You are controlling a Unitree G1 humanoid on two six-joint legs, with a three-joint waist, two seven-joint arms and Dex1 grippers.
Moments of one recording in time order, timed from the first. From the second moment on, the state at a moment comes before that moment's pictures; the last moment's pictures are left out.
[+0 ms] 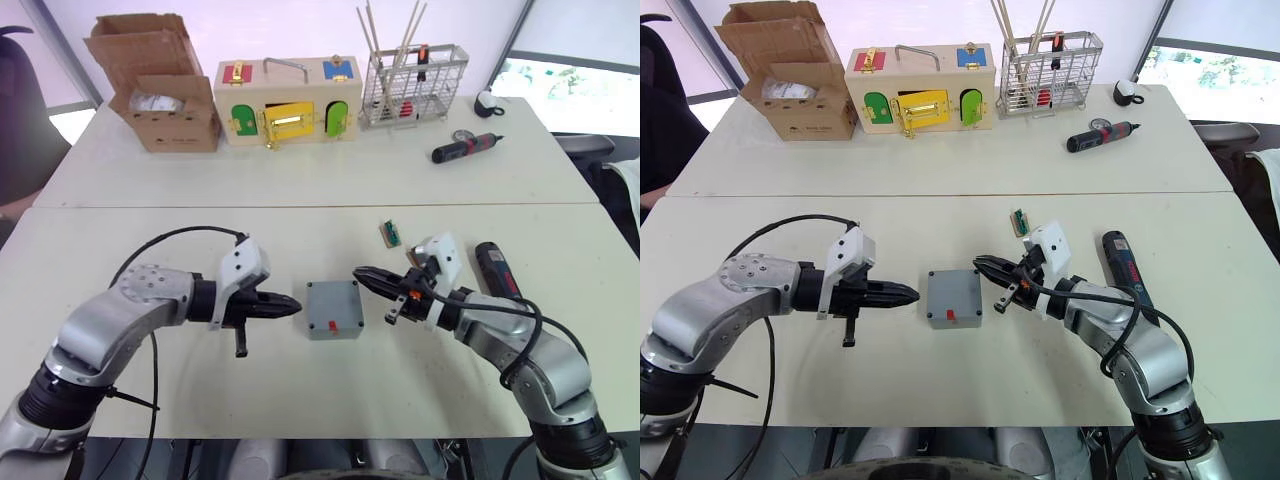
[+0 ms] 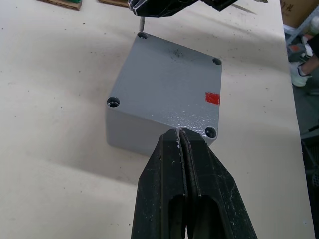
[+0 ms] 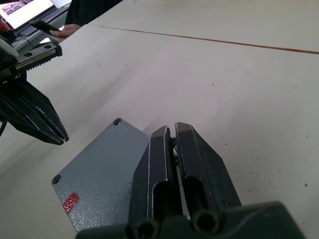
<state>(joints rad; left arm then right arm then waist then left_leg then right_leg) -0.31 0.80 -0.14 -0.48 -0.60 0.81 -0.98 -0.13 -0.52 0.06 -0.55 0.52 0.71 0.57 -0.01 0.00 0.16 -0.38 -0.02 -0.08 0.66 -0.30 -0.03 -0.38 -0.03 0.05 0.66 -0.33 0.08</state>
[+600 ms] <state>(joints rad) -0.31 0.80 -0.15 -0.48 -0.60 0.81 -0.98 -0.13 -0.52 0.06 -0.57 0.54 0.72 0.57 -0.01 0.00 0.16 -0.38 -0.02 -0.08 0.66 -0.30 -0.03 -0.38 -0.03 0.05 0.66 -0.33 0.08</state>
